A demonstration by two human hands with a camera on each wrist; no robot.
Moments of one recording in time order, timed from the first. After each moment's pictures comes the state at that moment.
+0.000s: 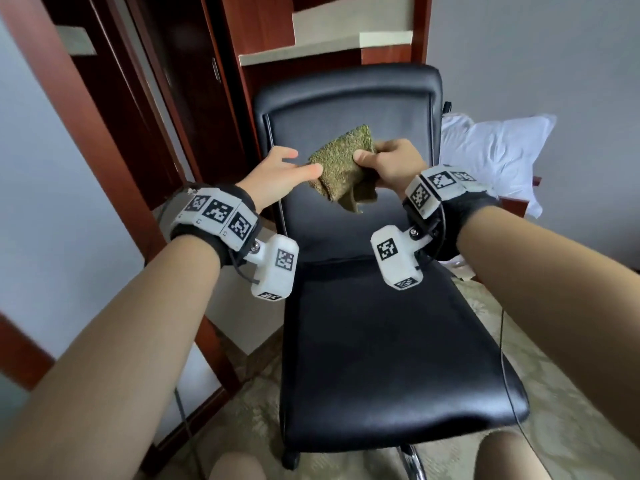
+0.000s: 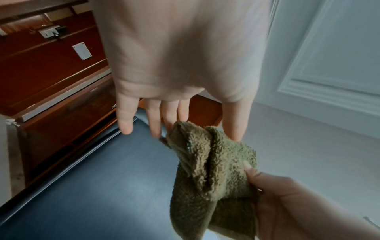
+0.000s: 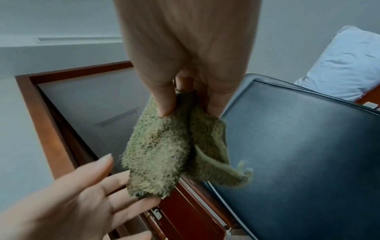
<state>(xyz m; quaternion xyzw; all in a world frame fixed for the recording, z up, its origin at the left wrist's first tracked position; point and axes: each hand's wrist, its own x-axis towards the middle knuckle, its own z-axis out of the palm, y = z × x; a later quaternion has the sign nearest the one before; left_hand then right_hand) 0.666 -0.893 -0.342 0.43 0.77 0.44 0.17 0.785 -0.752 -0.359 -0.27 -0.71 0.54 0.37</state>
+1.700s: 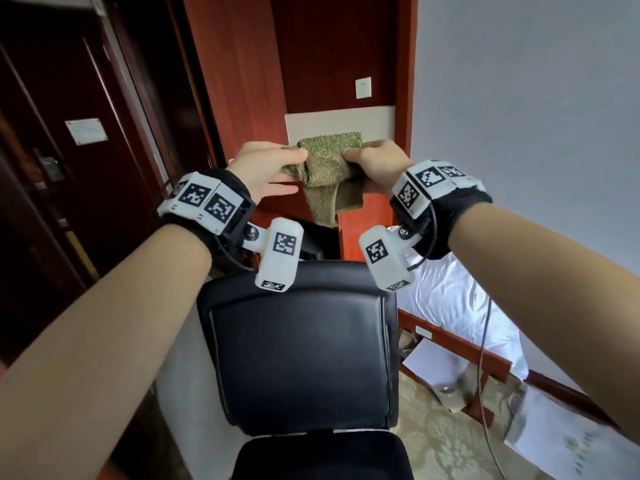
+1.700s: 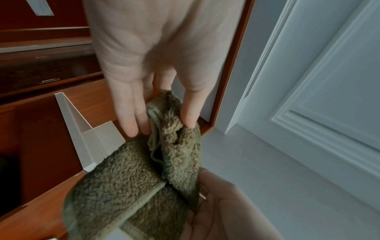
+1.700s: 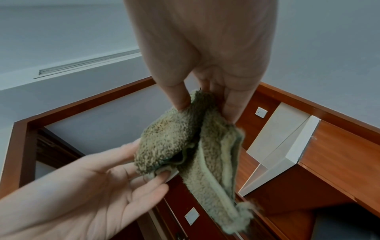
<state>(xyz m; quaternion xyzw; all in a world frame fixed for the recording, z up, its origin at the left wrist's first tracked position) 0.637 -0.569 0.045 0.35 0.68 0.62 0.19 0.735 -0.432 0.027 -0.26 -0.71 0.55 0.35</state>
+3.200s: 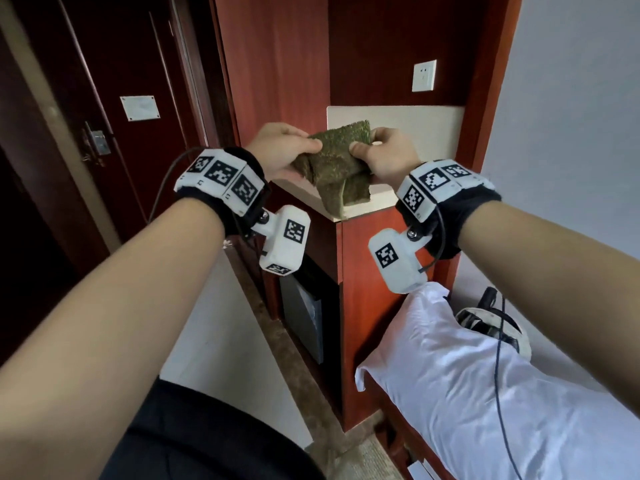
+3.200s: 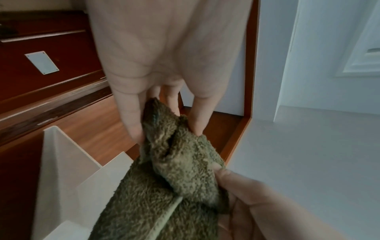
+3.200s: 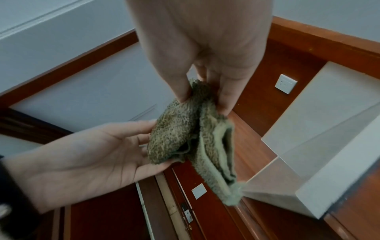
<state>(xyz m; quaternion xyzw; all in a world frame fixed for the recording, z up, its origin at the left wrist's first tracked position) 0.463 -0.192 0.043 0.26 0.75 0.60 0.06 0.528 -0.054 0.022 -0.15 -0.78 0.50 0.33</state>
